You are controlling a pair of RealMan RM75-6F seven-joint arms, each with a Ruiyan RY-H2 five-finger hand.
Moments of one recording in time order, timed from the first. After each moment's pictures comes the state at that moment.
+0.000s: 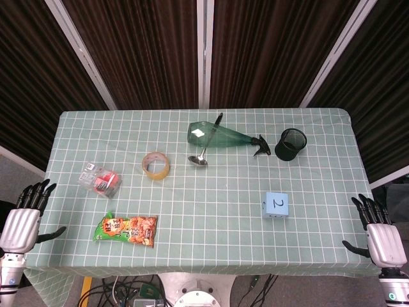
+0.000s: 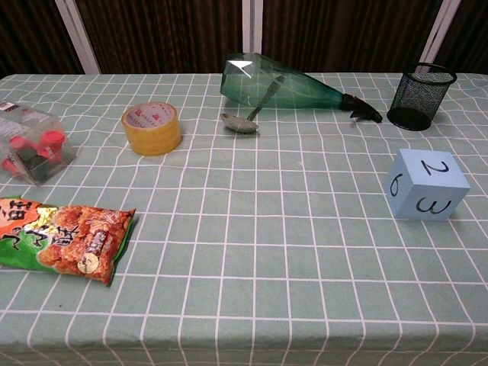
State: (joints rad) left arm -0.09 -1.20 -0.02 -1.51 1.55 1.51 -0.05; right arm 0.03 -1.22 0.01 -1.38 -1.55 1.49 0.15
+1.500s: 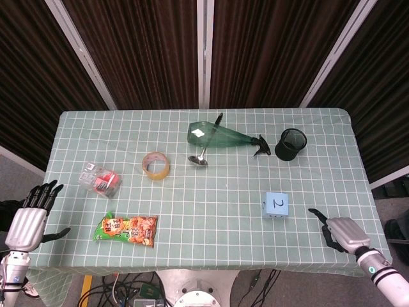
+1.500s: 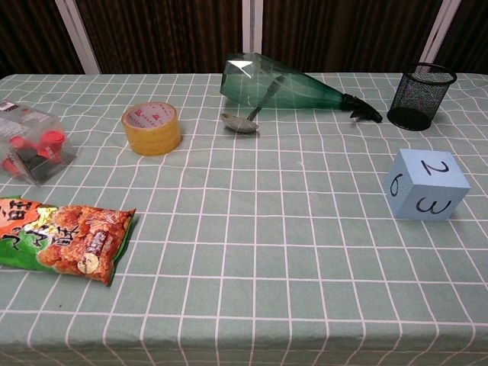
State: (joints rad) left arm -0.11 -1.20 -0.01 -1.51 1.55 1.47 -0.04; right arm 0.36 -0.94 -0.06 -1.69 -1.51 0.82 0.20
